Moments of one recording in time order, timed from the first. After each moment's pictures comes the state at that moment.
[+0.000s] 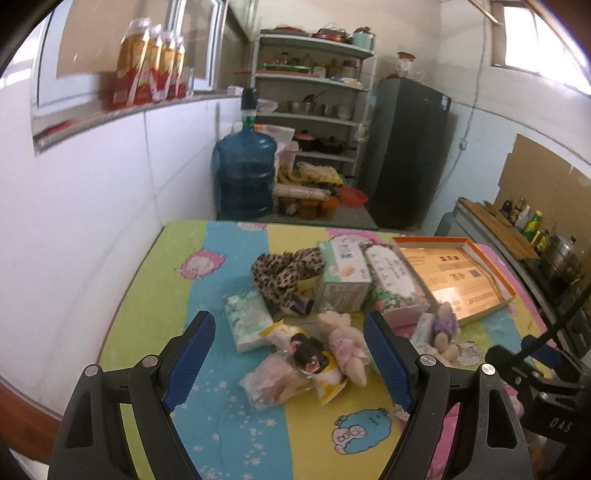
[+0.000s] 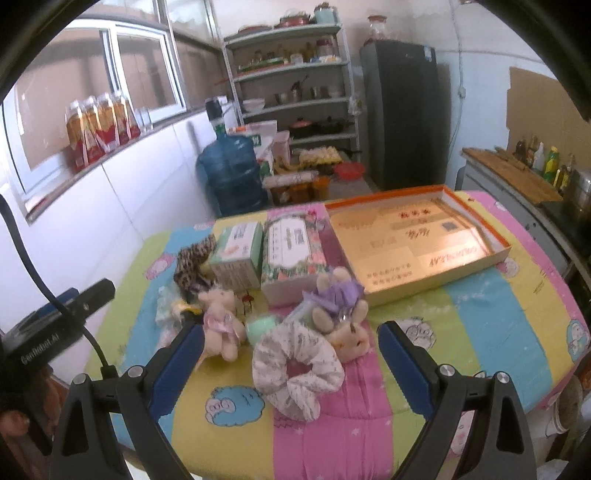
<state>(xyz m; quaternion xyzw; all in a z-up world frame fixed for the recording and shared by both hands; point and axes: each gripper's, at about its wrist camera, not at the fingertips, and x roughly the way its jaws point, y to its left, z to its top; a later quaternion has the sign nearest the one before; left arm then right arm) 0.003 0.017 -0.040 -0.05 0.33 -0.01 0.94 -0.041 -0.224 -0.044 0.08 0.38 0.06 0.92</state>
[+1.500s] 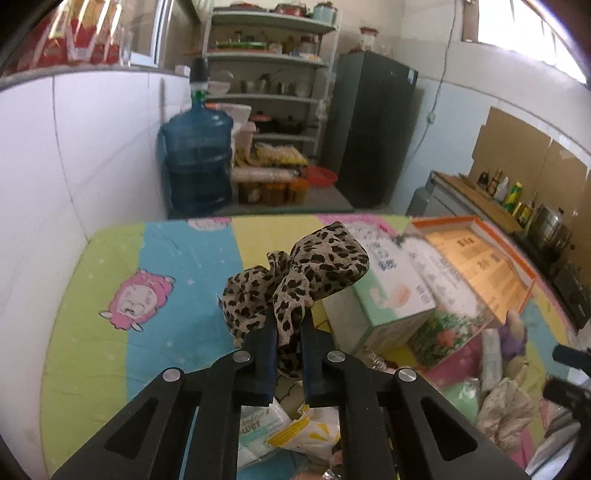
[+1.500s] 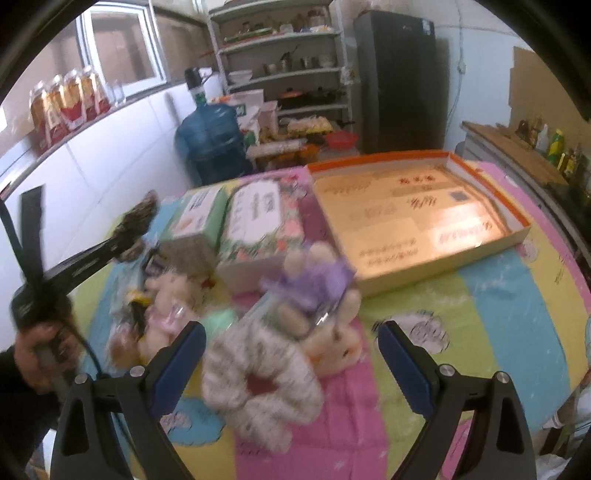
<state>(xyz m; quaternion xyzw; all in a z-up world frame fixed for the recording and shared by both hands) 0.156 0.038 -0.131 -0.03 0.36 -0.11 0.93 0.014 -0.241 -0.098 0.08 0.42 0.03 0.90</state>
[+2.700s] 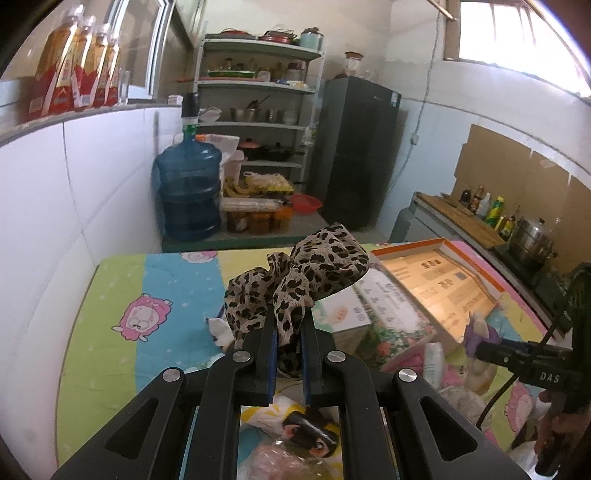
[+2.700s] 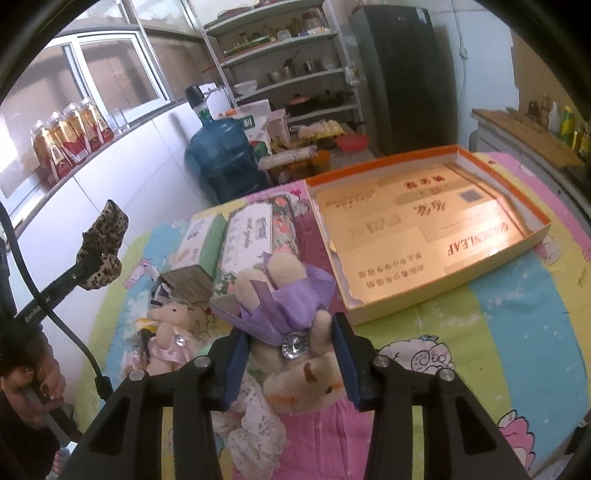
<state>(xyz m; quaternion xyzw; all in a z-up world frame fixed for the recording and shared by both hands) 0.103 0.030 -0.078 -0.04 0.31 -0.13 0.94 0.031 -0.273 -0.094 0.13 0.41 0.08 0.90</state>
